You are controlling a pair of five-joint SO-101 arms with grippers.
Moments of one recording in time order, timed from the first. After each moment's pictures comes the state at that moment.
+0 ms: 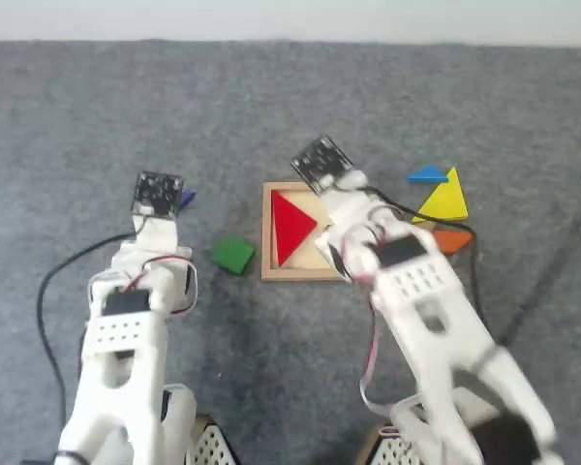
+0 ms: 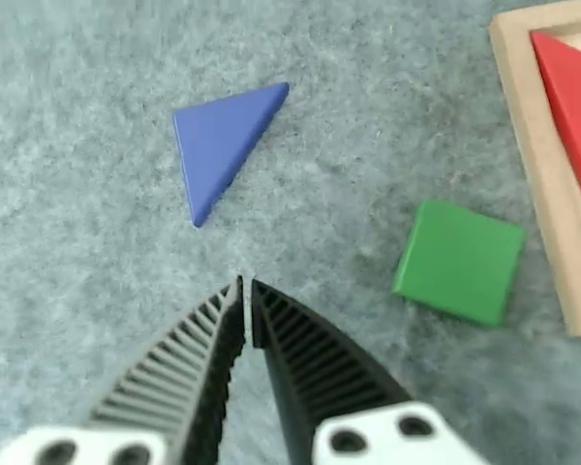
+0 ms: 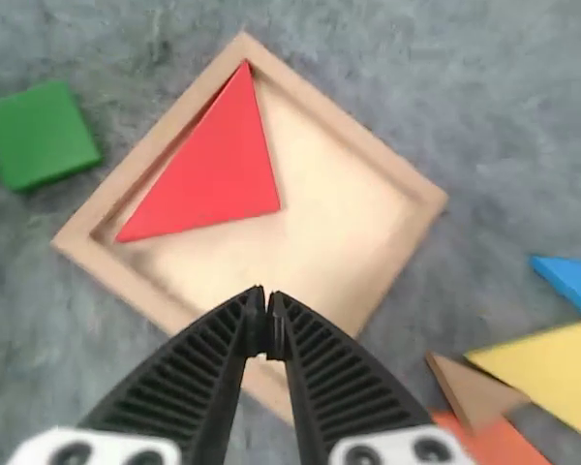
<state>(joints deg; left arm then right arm) -12.6 -43.3 75.7 33.0 -9.9 -26.1 -21.7 42.6 42.9 17.4</state>
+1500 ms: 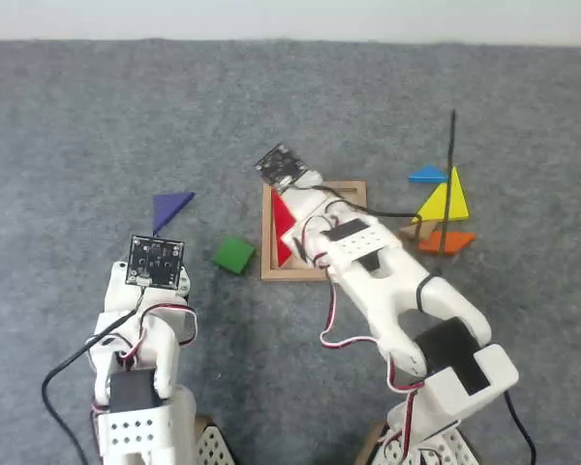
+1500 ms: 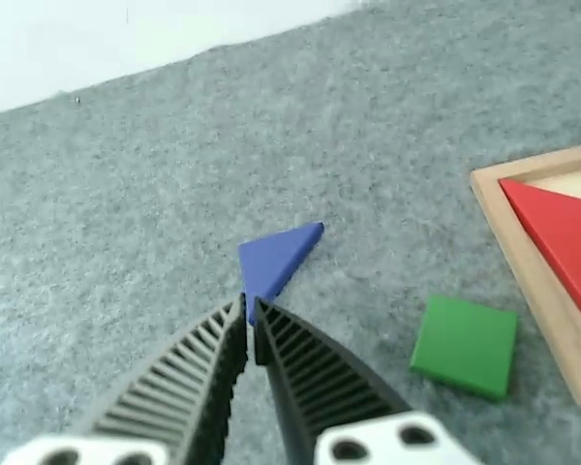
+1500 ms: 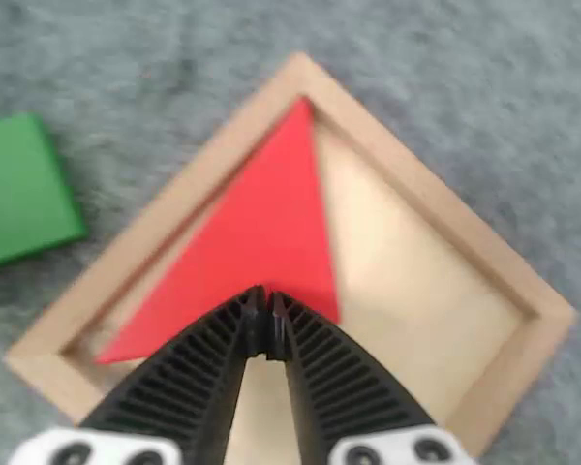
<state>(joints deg) -12.6 -100.6 97.4 45.3 -12.1 -30.8 6.2 35.1 23.6 17.2</state>
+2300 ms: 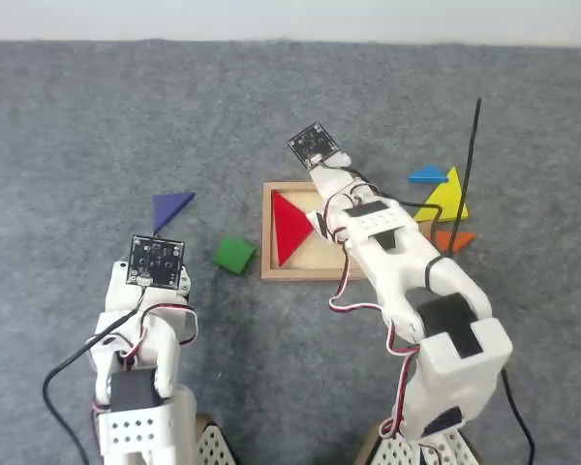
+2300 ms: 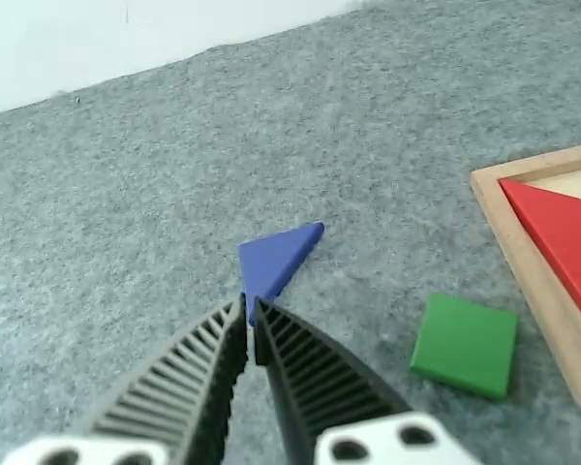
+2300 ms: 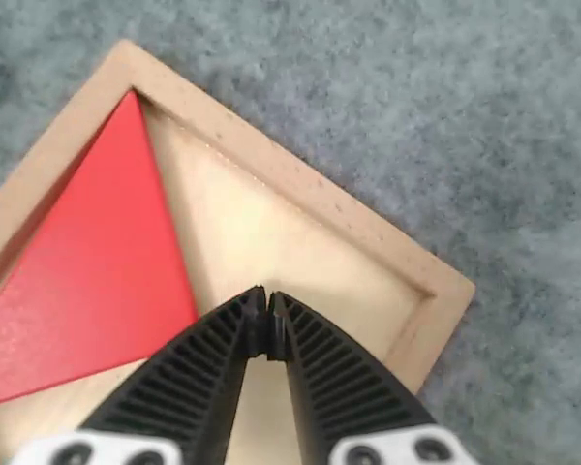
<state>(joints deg) -12.6 -100.6 97.4 45.4 -12.1 -22.9 14.2 27.5 23.3 17.2</state>
